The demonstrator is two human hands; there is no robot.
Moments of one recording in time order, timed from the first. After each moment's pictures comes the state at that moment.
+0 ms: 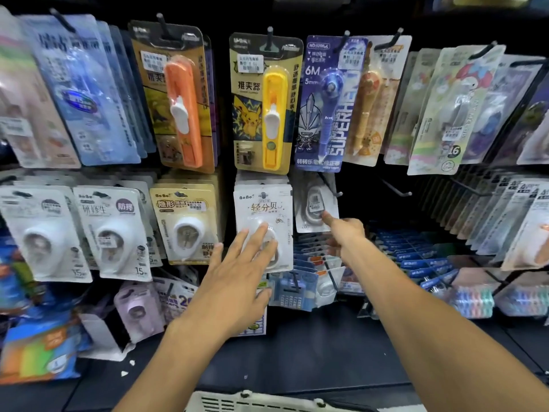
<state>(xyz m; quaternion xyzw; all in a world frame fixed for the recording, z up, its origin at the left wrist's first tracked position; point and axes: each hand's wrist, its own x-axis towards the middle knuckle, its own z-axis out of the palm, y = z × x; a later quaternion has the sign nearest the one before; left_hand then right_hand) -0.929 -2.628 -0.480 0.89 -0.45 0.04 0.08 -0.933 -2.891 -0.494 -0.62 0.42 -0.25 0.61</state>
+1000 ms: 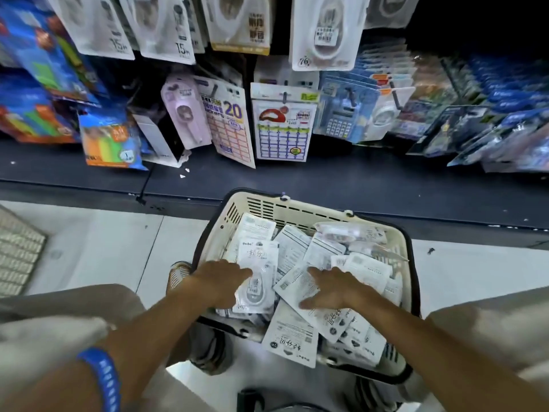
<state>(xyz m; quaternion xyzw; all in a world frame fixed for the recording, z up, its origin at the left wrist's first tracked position) -1.057 -2.469 -0.700 0.82 -0.38 -0.40 -0.17 -1.162 -2.704 -0.763 -0.88 0.09 0.44 0.17</state>
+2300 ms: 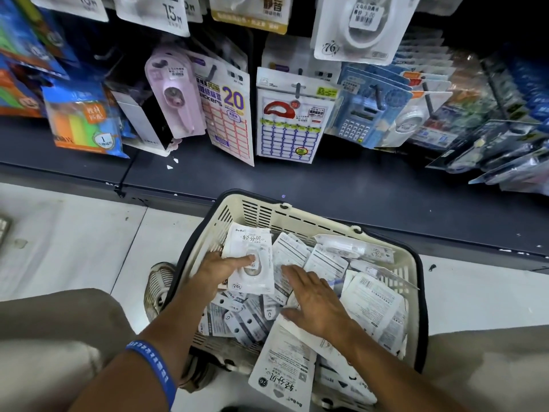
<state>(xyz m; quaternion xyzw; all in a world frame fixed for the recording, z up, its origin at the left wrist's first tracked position) -1.014 -2.490 -0.803 0.75 0.24 -0.40 0.48 -1.150 -2.685 -0.807 -0.95 0.01 0.24 0.20</state>
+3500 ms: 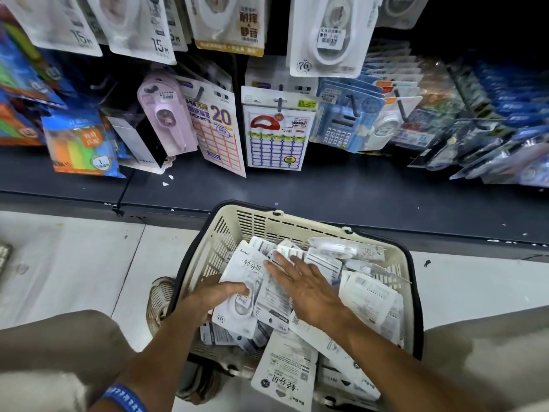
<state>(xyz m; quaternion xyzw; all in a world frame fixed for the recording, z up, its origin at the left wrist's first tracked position) -1.034 -2.469 -0.788 0.75 0.17 -0.48 0.42 -1.133 -2.685 -0.792 -0.97 -0.07 0.21 0.10</state>
